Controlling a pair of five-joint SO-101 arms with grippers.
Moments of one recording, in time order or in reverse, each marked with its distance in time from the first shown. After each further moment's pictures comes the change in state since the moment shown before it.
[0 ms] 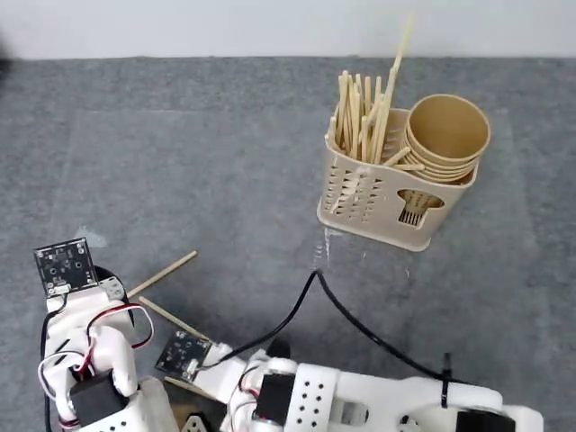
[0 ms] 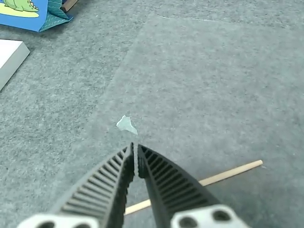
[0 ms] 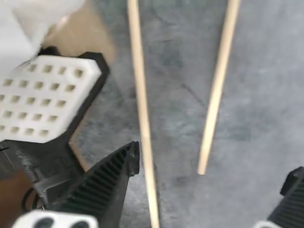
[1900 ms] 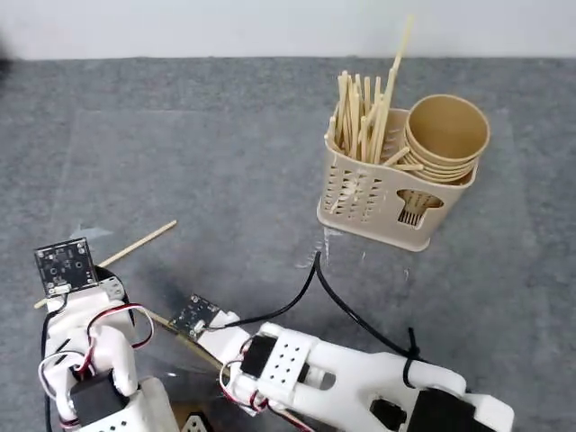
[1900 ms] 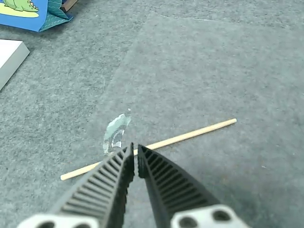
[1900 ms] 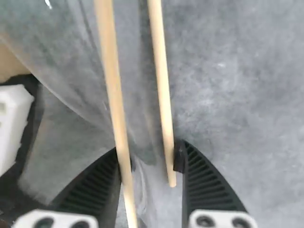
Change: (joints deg) left arm 0.0 0.0 0.0 0.0 0.0; right arm 12.8 16.4 -5.0 -1.3 2.5
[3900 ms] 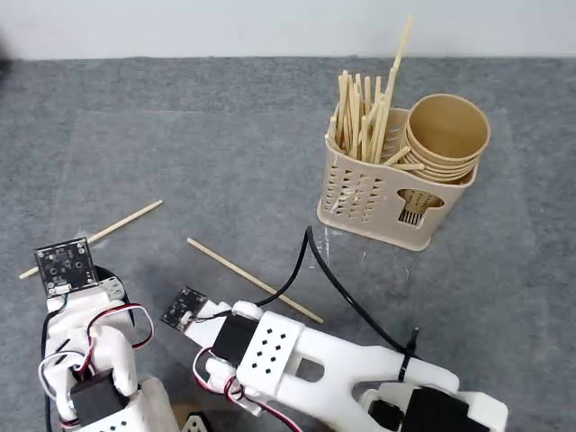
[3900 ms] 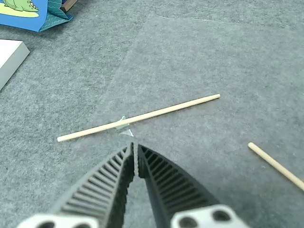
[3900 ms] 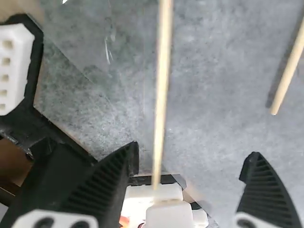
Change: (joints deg) left arm 0.0 0.0 0.0 0.0 0.0; right arm -1.4 0.4 -19.8 30.7 -0.3
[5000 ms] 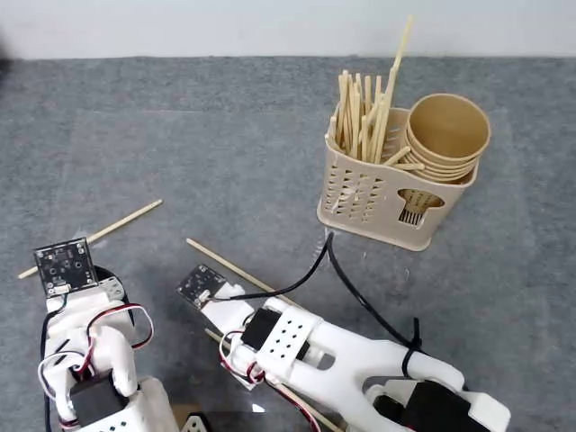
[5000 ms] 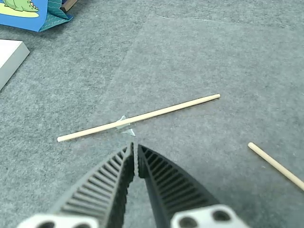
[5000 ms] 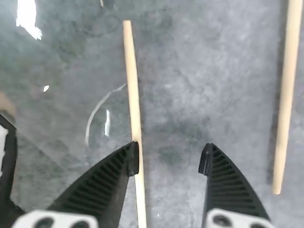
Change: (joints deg) left arm 0.0 0.0 0.0 0.0 0.0; right arm 7.6 0.6 15.3 -31.0 1.8
